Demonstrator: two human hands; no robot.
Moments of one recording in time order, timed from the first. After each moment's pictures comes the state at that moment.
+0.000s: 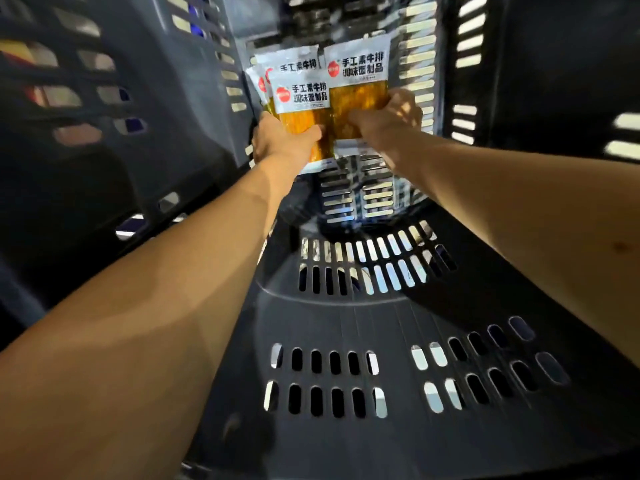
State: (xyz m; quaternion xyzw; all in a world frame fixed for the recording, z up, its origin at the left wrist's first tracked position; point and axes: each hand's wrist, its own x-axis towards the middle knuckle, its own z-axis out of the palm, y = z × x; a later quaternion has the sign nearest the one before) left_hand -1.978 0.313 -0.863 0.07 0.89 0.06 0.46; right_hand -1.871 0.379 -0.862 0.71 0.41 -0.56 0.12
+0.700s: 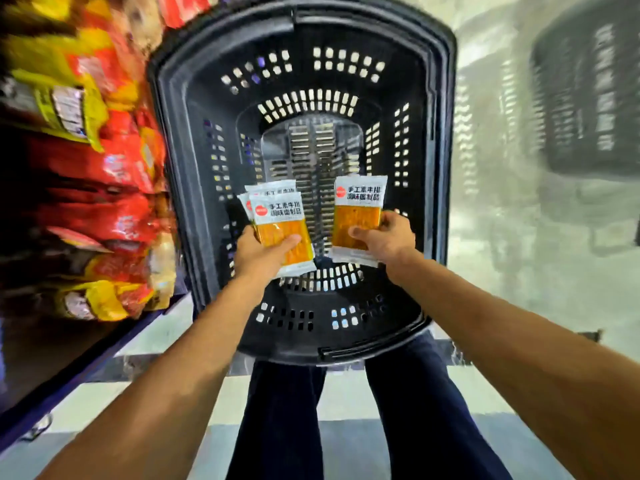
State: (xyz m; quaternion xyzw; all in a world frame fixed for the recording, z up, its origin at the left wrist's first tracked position) left_hand -1.951 0.278 -0.596 -0.06 0.83 0.24 0.50; right_hand -1.804 0.397 -0.586 0.70 0.35 -0.61 0.10
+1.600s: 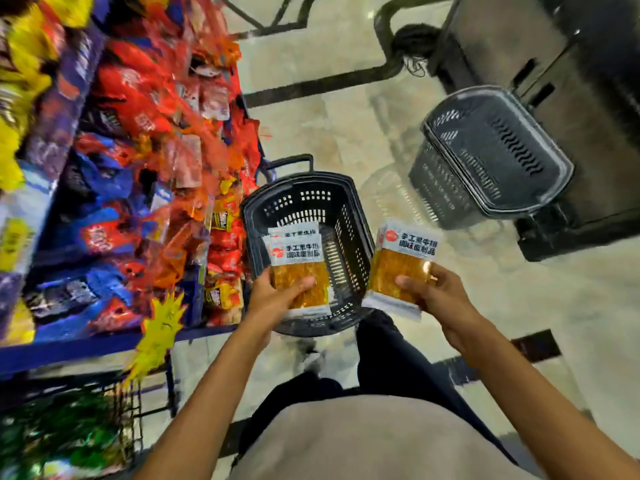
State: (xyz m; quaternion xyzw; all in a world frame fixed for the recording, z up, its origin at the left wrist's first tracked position) left_hand -1.903 0.185 -0.203 0.12 0.72 0.41 0.55; right_hand -1.677 0.263 -0.190 0.64 0.34 -0.65 -0.22
